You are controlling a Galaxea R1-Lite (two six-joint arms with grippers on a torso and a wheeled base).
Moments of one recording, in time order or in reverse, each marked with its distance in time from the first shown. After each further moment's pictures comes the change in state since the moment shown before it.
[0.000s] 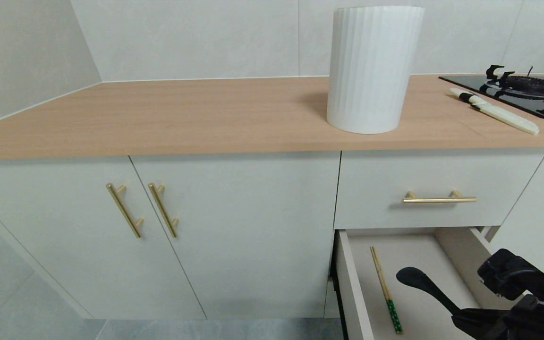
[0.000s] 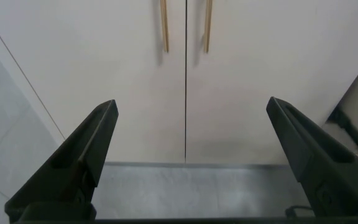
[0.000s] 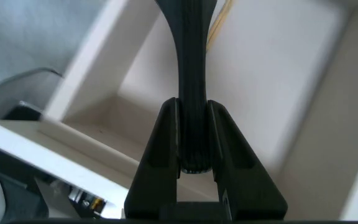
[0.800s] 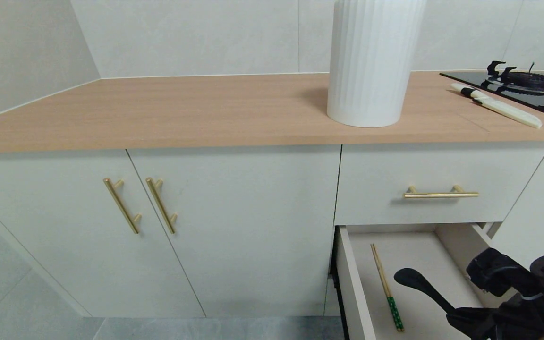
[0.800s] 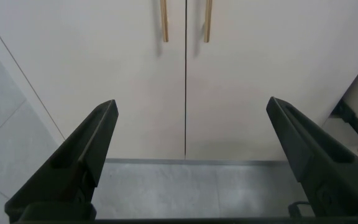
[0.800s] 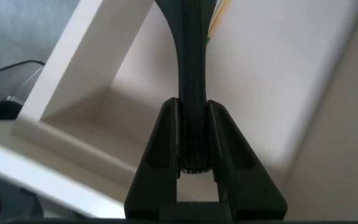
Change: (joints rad) left arm 0.000 0.000 0.000 0.000 0.000 0.000; right arm -0.023 0.077 -0.002 -0.050 -0.005 0.010
